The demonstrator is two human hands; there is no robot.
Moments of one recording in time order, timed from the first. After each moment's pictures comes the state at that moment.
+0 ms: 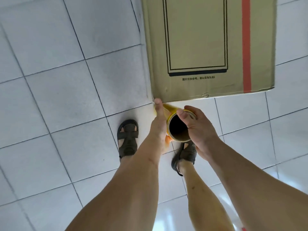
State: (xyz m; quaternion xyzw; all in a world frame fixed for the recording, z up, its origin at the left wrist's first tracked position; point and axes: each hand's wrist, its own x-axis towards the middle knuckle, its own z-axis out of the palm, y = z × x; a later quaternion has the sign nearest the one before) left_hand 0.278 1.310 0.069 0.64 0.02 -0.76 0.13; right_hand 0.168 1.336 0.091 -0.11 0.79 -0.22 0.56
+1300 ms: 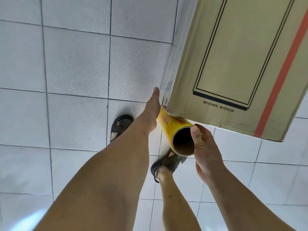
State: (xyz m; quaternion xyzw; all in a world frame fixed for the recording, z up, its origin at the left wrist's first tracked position) left_hand 0.291 1.251 0.019 0.67 0.00 -0.73 0.15; right_hand 0.140 1.324 0.093 -0.15 0.76 -0.17 0.60
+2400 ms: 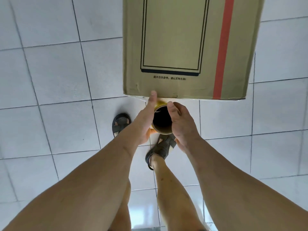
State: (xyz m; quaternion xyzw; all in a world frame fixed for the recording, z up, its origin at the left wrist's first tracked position) left_hand 0.196 1.319 0.071 0.66 -0.04 -0.74 0.10; right_hand 0.074 1.336 0.092 -0.12 0.74 -0.19 0.64
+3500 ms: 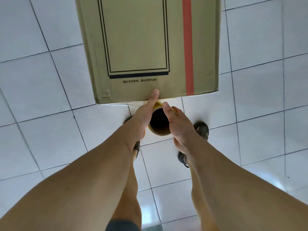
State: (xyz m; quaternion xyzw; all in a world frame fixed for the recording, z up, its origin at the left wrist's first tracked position) left_hand 0.128 1.304 0.062 0.67 -0.10 -0.73 0.05; right_hand 0.014 1.338 0.098 -0.06 0.76 -0.17 0.63
